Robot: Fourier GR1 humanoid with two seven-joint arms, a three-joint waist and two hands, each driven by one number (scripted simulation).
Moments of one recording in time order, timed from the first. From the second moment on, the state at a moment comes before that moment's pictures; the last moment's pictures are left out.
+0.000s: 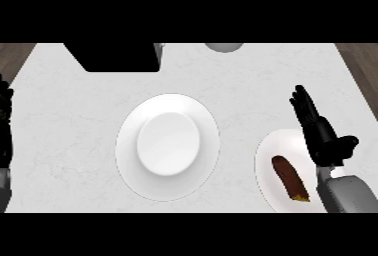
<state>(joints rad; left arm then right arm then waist) -0.11 0.54 0.00 -1.54 0.08 0.43 0.00 -0.19 -0.34 0.16 -1.34 -0.22 -0.14 -0.18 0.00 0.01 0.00</state>
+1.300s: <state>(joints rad) -0.04 0.36 -0.11 -1.35 0.19 0.08 -0.15 0.27 -0.33 0.35 -1.77 0.27 -0.57 -0.11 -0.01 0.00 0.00</state>
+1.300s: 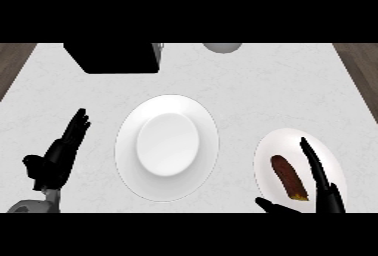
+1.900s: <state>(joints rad) -0.07 0.35 -0.09 -1.33 0.18 0.07 -0.14 0.31 -0.59 0.37 -1.96 0.46 -0.27 0.43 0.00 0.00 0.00</state>
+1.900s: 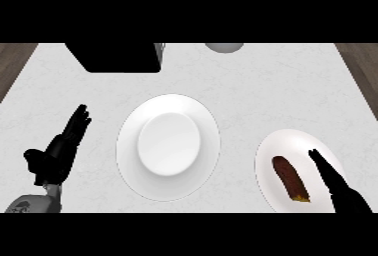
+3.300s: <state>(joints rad) -0.03 0.28 0.00 -1.37 0.08 -0.01 -0.12 0.10 -0.39 0.30 -1.64 0.66 0.07 0.61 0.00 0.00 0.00</state>
